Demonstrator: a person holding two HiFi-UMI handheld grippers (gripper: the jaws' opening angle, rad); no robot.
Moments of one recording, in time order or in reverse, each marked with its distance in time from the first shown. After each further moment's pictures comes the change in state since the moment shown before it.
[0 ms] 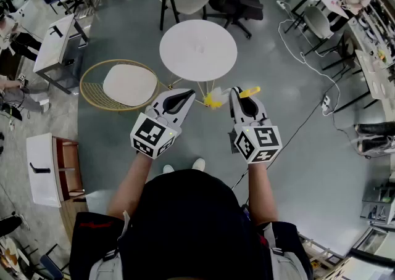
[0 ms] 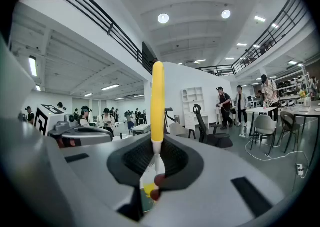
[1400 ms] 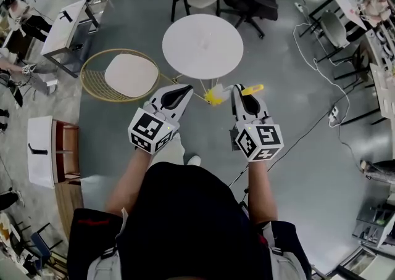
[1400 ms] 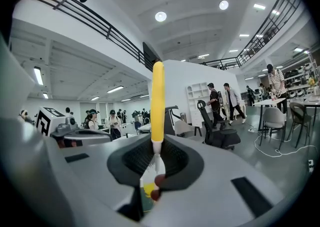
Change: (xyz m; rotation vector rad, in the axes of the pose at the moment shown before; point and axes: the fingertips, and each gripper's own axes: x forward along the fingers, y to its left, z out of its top) left arm 0.051 0.003 -0.020 -0.046 0.051 0.116; right arm 0.019 -0.061 -0.014 0.046 0.013 0.094
